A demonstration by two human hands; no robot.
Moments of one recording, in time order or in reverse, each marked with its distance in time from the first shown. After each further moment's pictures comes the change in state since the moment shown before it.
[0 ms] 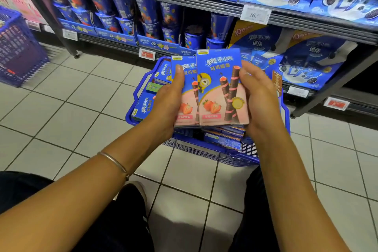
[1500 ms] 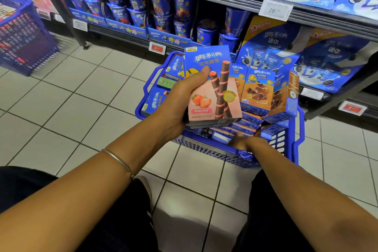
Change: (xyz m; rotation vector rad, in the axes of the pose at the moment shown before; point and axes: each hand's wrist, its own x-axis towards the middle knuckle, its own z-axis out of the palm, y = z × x) left_hand -0.016 0.010 -0.013 -0.152 -0.233 -0.014; right_hand 0.086 0.169 -0.115 -1.922 -0.749 0.781
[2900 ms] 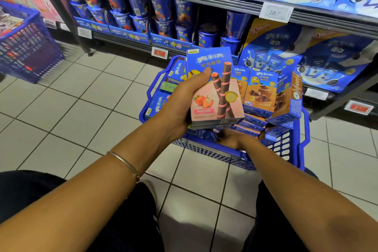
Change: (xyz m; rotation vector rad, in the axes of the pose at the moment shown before) left_hand 0.005 0.004 -0.001 0.033 -0.003 0.002; right_hand -0.001 -0.042 -0.006 0.510 0.110 -0.289
